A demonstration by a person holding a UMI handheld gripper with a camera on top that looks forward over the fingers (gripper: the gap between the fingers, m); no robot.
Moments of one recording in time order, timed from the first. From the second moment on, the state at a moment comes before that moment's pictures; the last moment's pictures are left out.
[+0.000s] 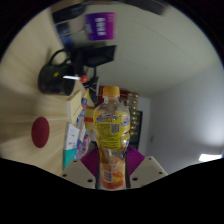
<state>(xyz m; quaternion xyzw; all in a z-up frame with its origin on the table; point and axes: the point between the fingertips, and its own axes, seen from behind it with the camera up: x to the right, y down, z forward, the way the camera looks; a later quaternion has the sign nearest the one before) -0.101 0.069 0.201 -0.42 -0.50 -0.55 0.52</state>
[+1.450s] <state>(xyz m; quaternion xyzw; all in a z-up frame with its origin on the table) -0.122 0.115 0.069 -0.74 -0.12 0.06 0.66</state>
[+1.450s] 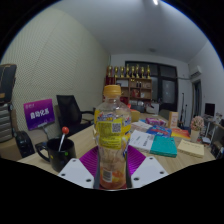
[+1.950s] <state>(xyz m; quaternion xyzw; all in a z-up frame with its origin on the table) -0.097 0.044 0.081 -0.76 -0.12 0.06 0.64</state>
